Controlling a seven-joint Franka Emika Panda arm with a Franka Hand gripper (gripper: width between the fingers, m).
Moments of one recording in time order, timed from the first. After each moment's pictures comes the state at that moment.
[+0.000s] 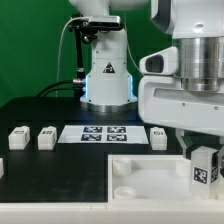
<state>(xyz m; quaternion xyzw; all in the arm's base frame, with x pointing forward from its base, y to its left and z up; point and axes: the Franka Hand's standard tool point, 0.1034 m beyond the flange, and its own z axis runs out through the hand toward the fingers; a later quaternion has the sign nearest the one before) 0.627 0.113 0.078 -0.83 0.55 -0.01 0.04</state>
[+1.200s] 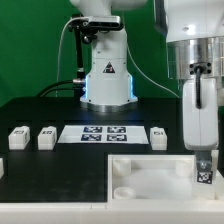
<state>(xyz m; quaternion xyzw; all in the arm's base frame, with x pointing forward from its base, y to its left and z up) 0.622 0.119 0.074 -0.66 0.75 0.00 0.07</state>
